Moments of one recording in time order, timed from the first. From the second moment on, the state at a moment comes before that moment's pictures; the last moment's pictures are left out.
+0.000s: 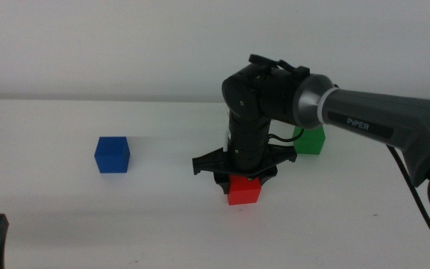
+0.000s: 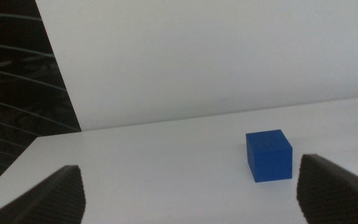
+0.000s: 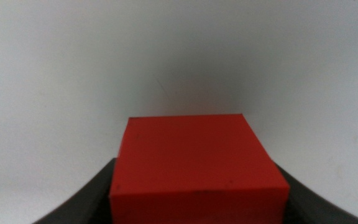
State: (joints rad) left arm 0.06 0.01 0.00 0.01 0.17 0.09; right arm 0.68 2.22 -1.76 -0.08 1.15 0.57
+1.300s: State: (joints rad) left arm 0.06 0.01 0.00 0.01 0.17 0.09; right arm 0.31 2.06 -1.80 -0.14 1.21 0.38
